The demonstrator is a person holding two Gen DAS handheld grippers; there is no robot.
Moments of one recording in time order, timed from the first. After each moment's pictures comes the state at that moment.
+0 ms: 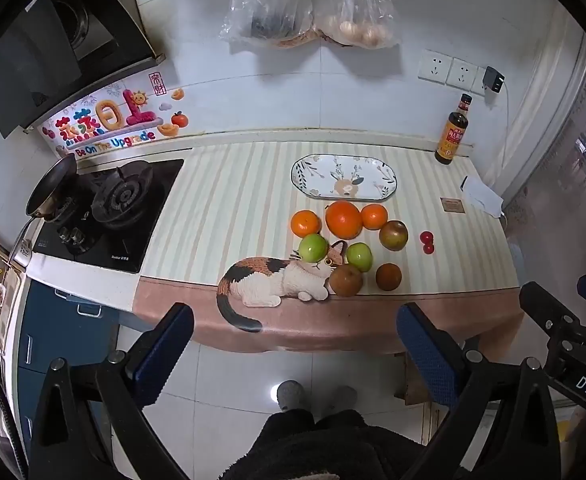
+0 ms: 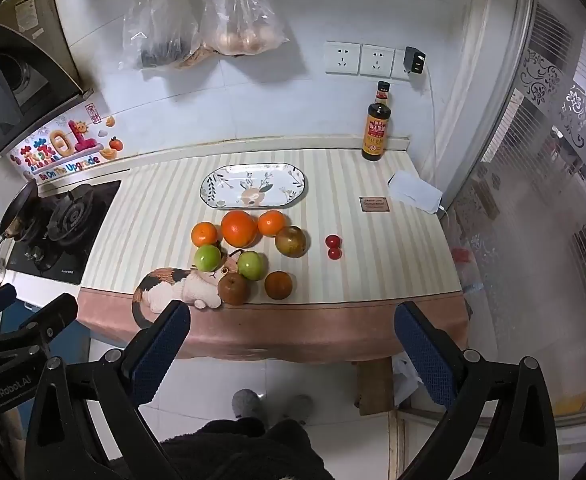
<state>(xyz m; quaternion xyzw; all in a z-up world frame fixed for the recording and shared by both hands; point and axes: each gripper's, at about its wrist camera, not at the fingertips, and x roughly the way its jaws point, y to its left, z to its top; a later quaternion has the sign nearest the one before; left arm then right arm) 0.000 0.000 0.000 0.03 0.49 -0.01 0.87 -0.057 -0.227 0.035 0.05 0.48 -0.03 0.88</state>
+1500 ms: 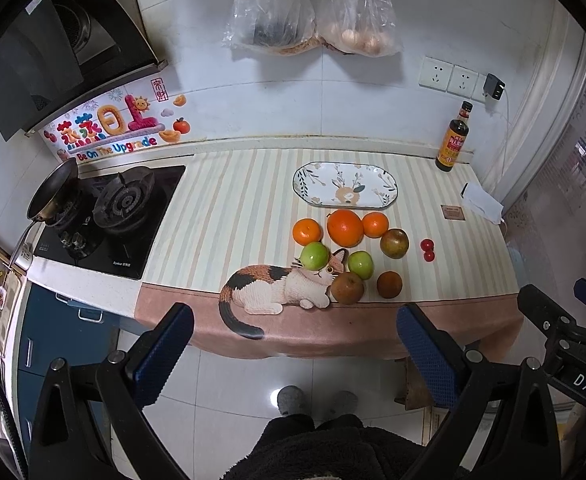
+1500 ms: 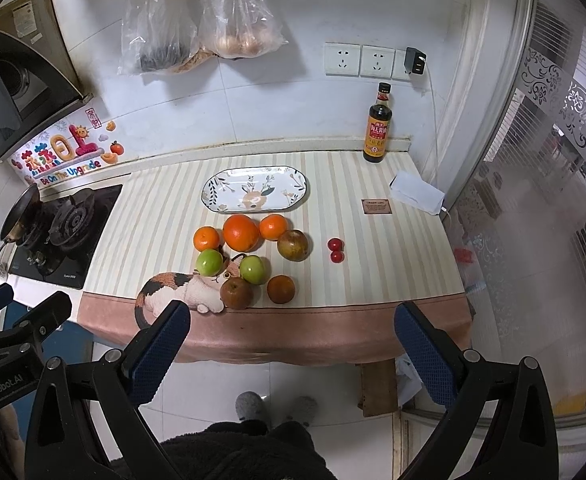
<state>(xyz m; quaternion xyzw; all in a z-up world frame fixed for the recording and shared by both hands) 0.008 0.000 0.010 0.03 0.49 -0.01 0.87 -0.050 -0.226 0.035 0.05 0.48 -0.04 0.88</state>
